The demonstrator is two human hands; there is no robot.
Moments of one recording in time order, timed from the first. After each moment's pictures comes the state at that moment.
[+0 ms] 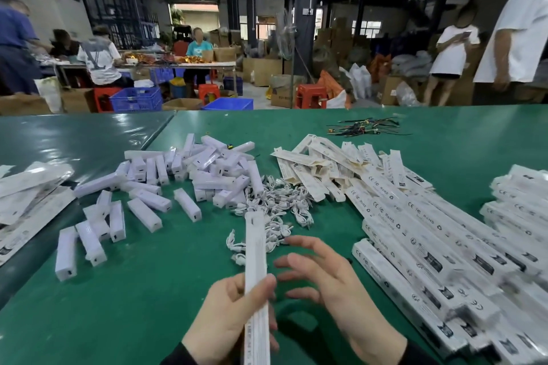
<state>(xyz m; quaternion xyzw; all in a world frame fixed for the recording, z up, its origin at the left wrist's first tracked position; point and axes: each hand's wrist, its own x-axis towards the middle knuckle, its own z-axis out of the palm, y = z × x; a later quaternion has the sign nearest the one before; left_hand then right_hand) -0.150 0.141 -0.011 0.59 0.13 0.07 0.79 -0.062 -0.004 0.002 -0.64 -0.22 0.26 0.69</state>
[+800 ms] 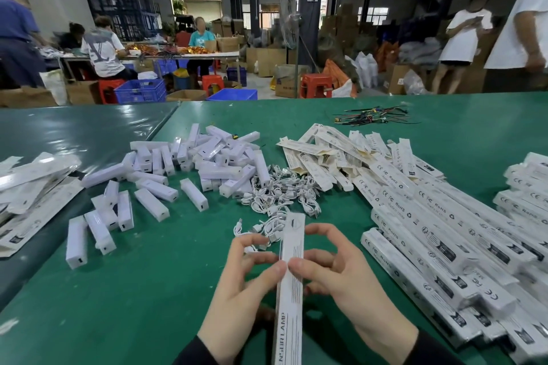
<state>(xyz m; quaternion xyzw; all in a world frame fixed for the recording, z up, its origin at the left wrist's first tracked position) -0.147 0.132 -0.015 0.64 0.12 0.17 0.74 -0.061 -0.004 -0.004 -0.59 -0.23 0.27 0.73</state>
